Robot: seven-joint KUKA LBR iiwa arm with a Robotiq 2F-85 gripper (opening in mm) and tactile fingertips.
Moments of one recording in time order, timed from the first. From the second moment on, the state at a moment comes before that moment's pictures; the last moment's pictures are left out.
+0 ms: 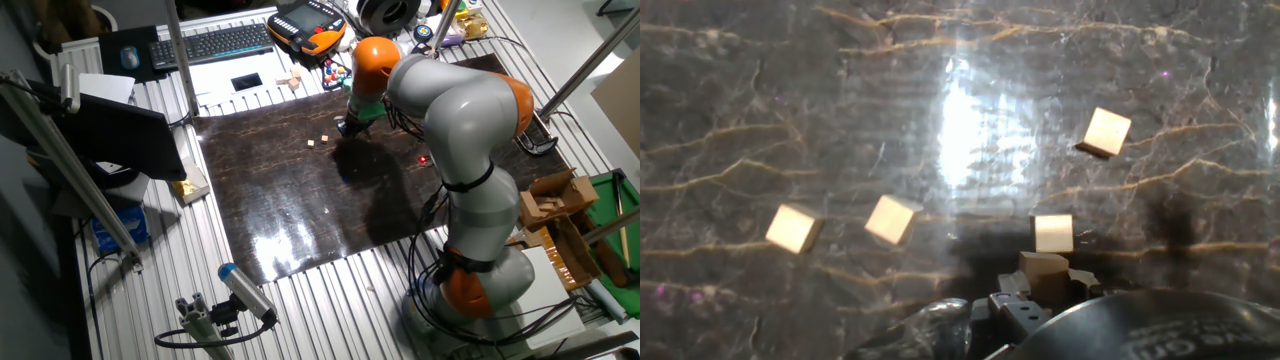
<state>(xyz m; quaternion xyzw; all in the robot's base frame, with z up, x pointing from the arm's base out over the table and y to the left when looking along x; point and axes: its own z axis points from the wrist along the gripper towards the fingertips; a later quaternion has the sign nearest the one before) 0.615 0.050 0.066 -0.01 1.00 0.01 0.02</state>
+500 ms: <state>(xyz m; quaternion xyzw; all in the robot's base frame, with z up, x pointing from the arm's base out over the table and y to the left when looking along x) 0.626 0.045 0.062 -0.01 1.00 0.01 0.02</state>
